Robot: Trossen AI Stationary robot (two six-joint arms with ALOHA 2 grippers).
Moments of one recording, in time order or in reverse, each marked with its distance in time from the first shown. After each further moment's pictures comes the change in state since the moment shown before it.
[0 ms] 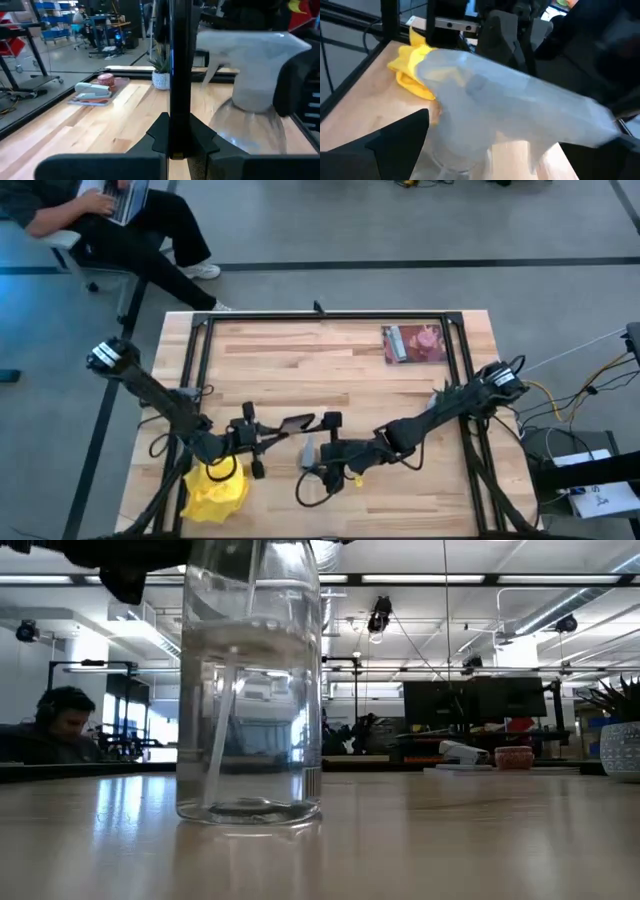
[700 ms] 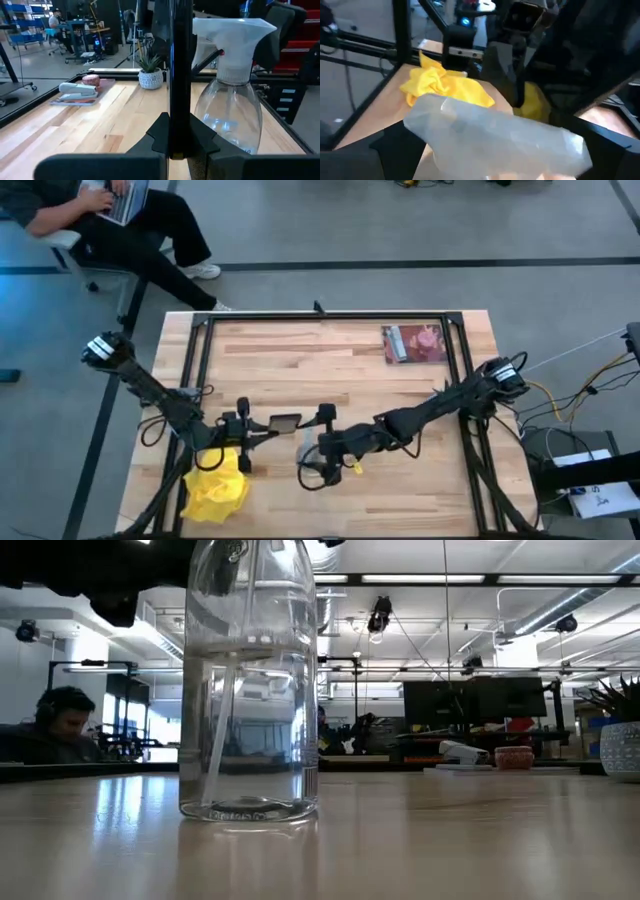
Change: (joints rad) left arm 0.003 -0.094 -0.154 0.128 0.069 0.040; right arm -0.071 -0.027 -0.010 0.095 -0.179 0.027
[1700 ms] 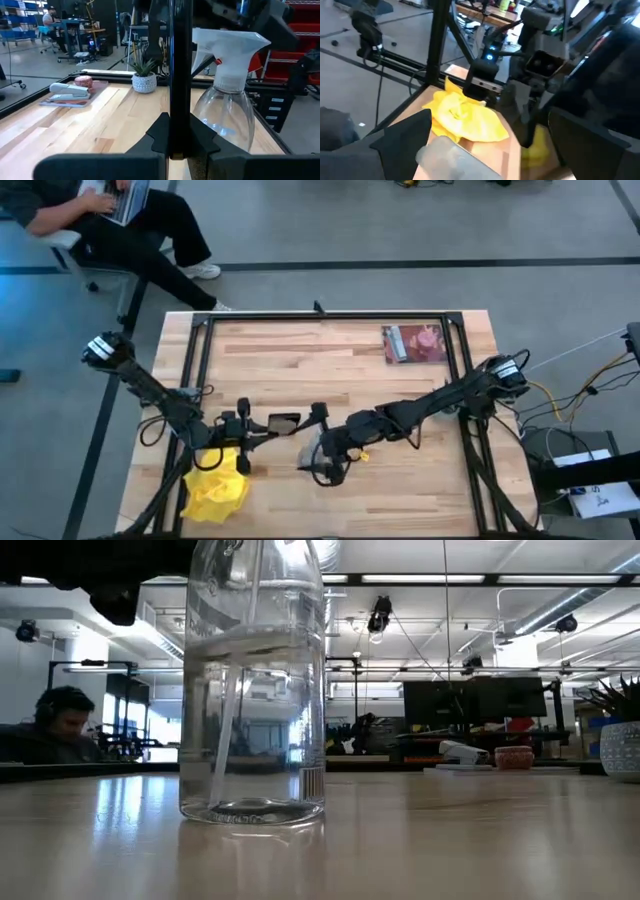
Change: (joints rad) left arm 0.000 0.001 0.000 0.029 0.019 -0.032; right arm 0.002 -0.054 0.011 0.021 -0.107 -0.144
